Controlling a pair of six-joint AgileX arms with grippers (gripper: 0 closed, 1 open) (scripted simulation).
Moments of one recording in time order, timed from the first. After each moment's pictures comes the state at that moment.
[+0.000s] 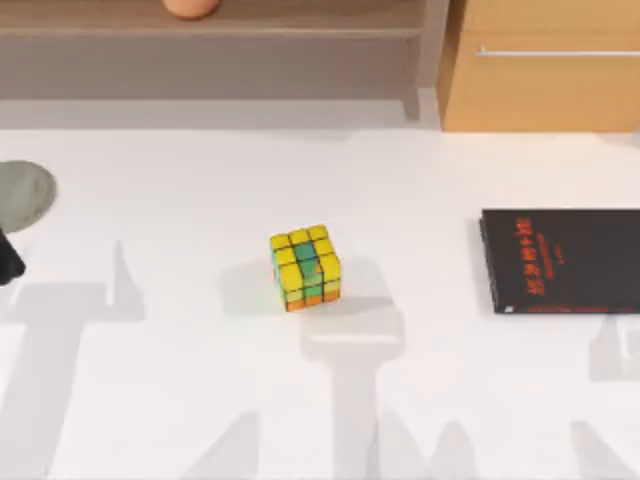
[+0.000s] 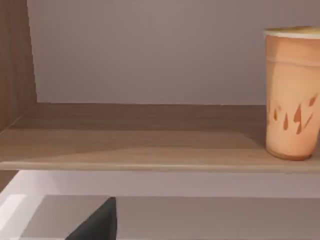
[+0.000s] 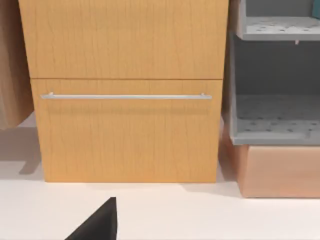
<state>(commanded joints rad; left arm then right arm) -0.09 0.38 0.25 0.20 -0.08 0.00 0.00 0.00 0.00 0.00 0.00 0.00</state>
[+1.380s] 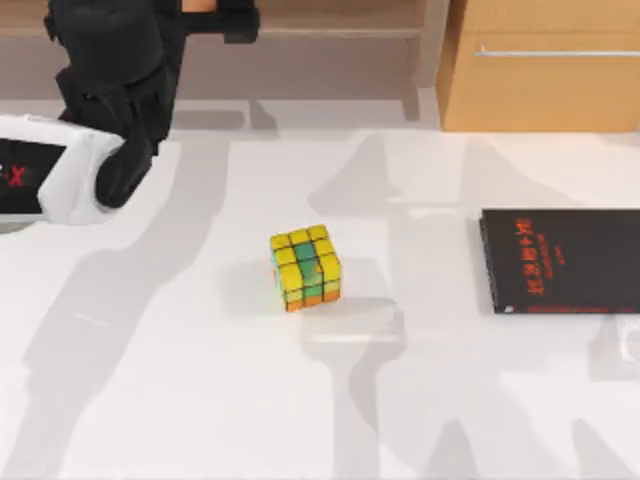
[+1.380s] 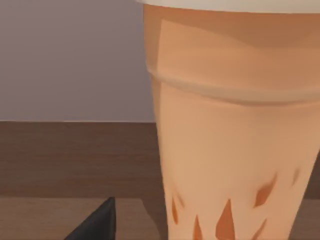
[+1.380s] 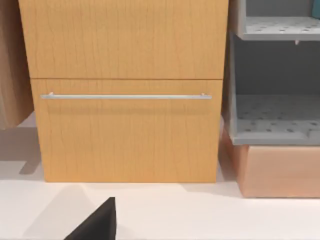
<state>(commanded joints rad) -0.38 1.88 1.04 0.84 -0.33 0.01 0.00 0.00 0.00 0.00 0.00 0.00</state>
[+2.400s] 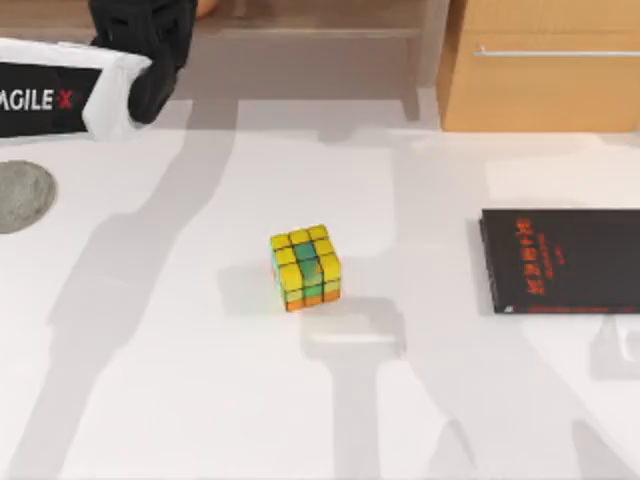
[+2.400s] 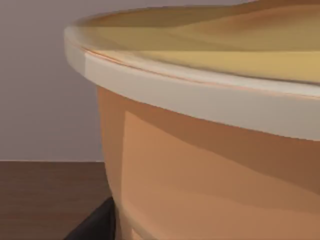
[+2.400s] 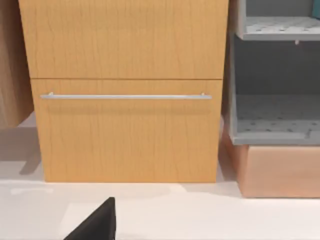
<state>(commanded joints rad) -0.32 2.13 1.42 0.71 -0.27 0.00 0.00 0.00 0.00 0.00 0.00 0.00</state>
